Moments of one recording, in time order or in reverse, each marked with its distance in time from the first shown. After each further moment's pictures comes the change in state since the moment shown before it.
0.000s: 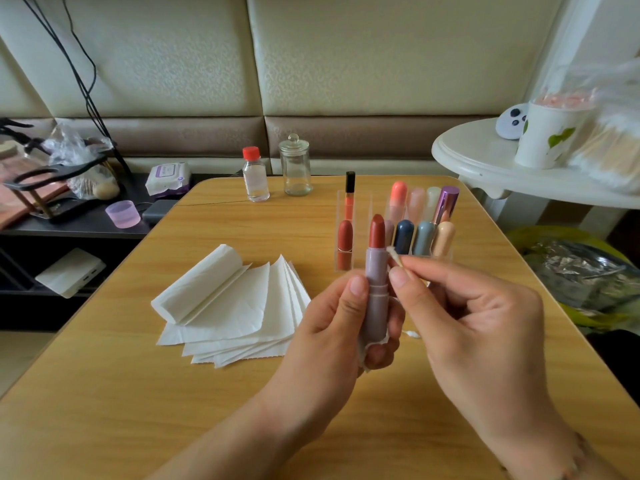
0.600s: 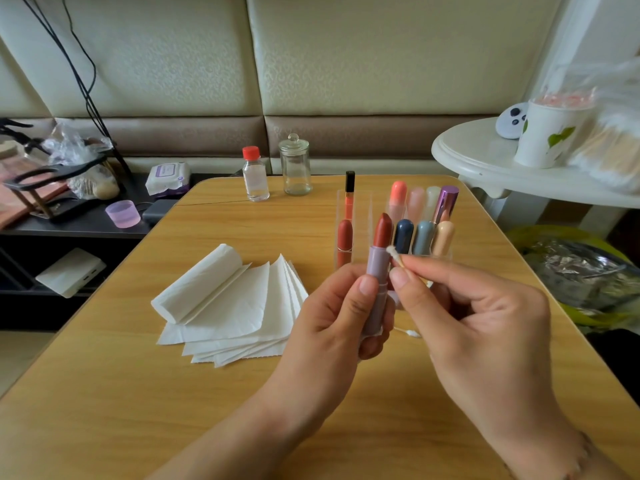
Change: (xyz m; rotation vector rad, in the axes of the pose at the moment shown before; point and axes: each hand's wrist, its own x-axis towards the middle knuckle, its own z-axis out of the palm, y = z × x) left_hand 0.003 0.000 -0.003 0.144 0.048 0.079; right_hand -0.002 0.003 -0.004 -0.060 0.014 -0.031
